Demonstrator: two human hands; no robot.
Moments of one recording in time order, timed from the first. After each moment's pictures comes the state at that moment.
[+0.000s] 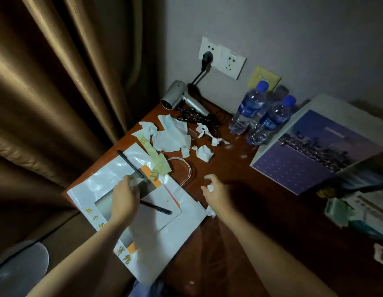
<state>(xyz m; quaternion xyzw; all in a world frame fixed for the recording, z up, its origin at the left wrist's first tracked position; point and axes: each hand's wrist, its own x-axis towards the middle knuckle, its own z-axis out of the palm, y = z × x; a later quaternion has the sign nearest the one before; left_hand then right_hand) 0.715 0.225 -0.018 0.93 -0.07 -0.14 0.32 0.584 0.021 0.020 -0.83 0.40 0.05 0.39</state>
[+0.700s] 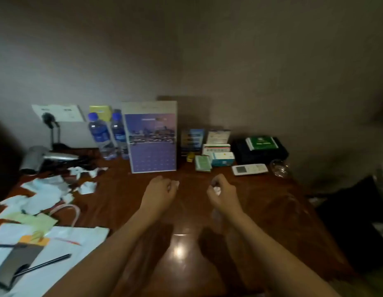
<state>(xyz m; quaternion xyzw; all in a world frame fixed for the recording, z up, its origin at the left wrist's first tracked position) 0.433 0.028 0.122 0.72 -0.60 -0.13 0.32 0.242 -0.011 0.121 -0.71 0.54 -0.32 0.33</state>
